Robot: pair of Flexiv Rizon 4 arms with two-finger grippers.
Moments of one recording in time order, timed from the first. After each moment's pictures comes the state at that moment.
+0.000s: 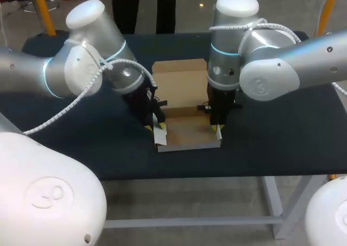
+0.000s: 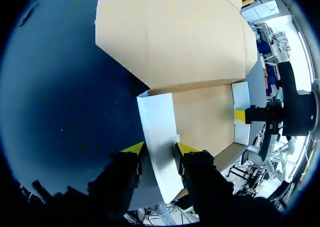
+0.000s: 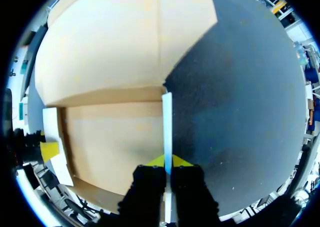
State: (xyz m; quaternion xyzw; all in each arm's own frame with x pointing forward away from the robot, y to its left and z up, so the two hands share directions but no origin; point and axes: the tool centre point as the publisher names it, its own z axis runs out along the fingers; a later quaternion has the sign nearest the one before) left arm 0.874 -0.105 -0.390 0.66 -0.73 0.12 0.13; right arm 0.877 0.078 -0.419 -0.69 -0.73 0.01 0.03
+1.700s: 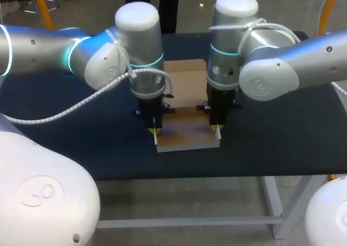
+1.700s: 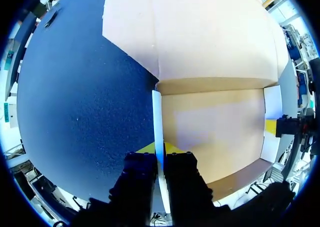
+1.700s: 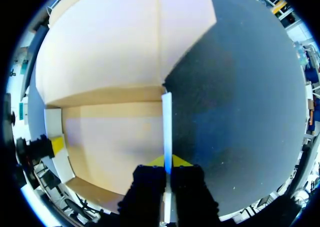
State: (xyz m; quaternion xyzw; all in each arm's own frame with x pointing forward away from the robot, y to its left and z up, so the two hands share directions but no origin) left arm 0.872 -0.096 -0.407 0.70 -0.71 0.03 0.00; right arm 0.877 0.080 -0.419 -0.69 -0.73 0.01 0.03
